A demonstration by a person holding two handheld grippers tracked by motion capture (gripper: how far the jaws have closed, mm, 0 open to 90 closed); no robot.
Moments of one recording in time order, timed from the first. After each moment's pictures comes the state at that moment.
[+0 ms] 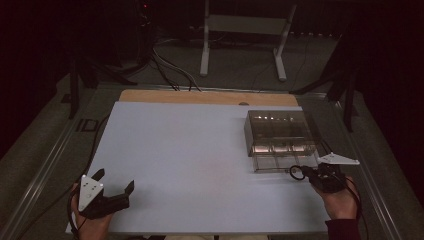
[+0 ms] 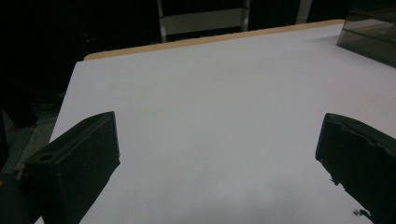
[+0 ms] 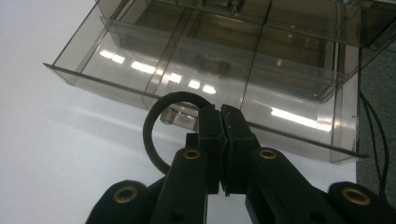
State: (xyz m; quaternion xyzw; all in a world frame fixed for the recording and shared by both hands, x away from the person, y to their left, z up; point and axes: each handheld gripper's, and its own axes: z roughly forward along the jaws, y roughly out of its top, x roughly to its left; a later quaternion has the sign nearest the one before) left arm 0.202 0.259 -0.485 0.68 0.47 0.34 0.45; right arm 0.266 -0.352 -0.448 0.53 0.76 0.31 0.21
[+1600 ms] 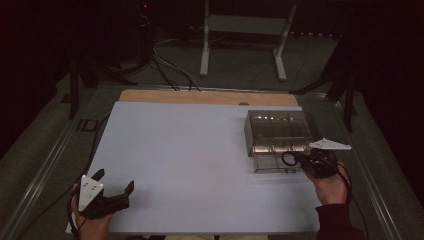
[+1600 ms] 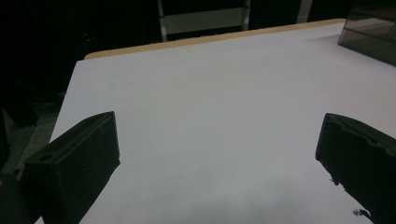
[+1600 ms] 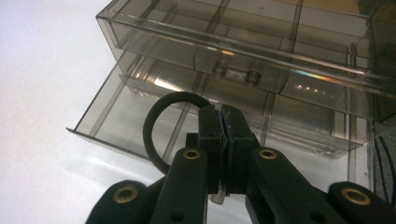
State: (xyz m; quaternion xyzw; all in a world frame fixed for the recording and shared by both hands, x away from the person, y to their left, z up) left arm 0.202 0.260 -0.486 0.68 0.47 0.34 0.45; right arm 0.296 -0.329 -0.427 0.52 0.76 0.33 0.22
